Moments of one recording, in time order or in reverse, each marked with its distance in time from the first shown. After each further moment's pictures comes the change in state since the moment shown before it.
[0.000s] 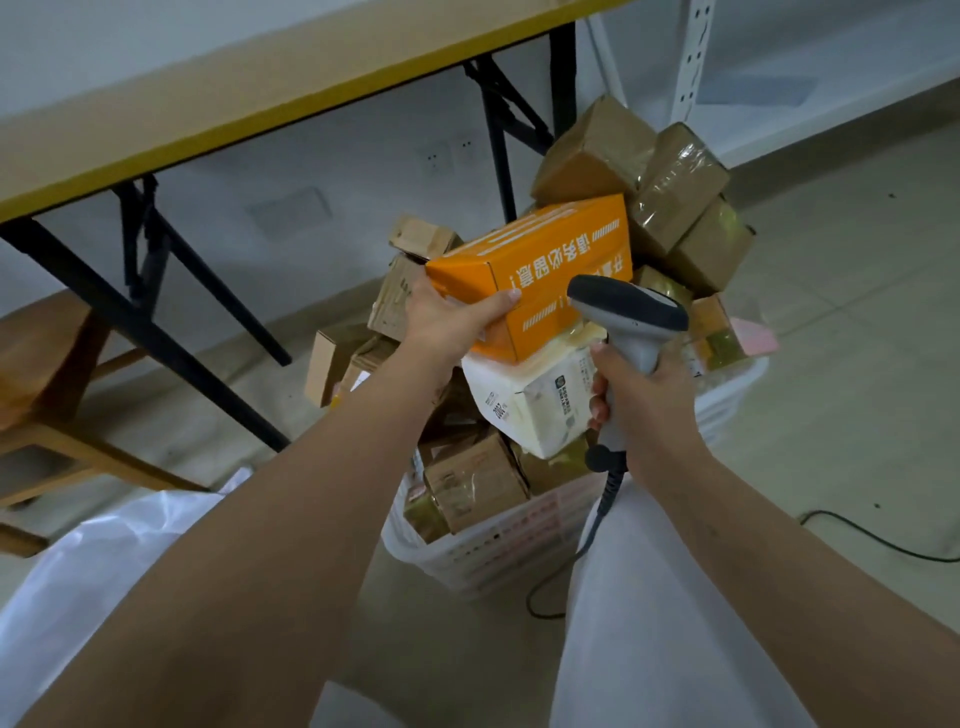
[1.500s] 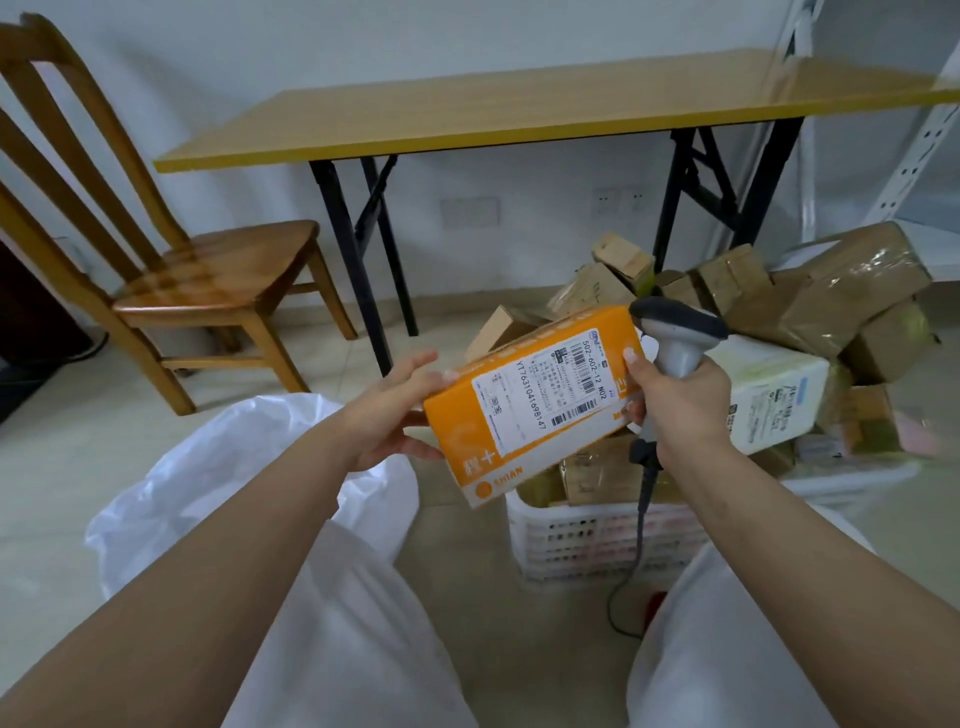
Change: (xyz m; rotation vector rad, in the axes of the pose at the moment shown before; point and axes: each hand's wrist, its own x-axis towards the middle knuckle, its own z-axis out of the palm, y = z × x) left_hand -0.150 -0.102 -0.232 -0.200 -0.147 -0.257; right_hand -0.073 0.005 0.112 -0.231 -0.084 -0.105
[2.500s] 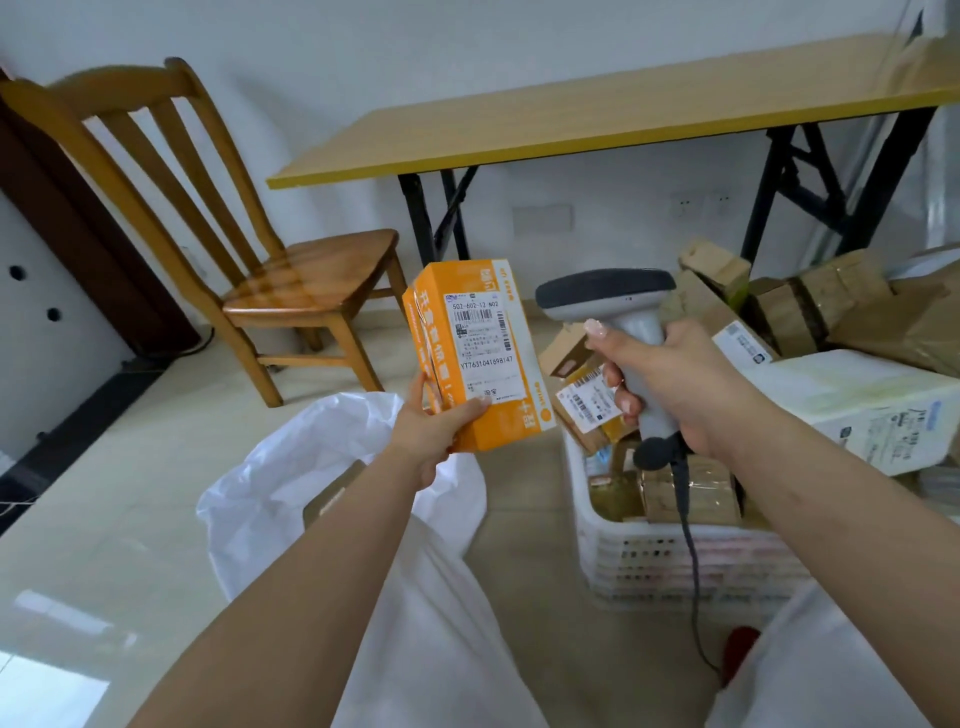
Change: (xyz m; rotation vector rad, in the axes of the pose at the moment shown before) left_hand -0.007 -0.032 -0.021 -0.328 0.443 0.100; right_hand -0.066 -0.077 0.045 -0.023 -0.680 0.062
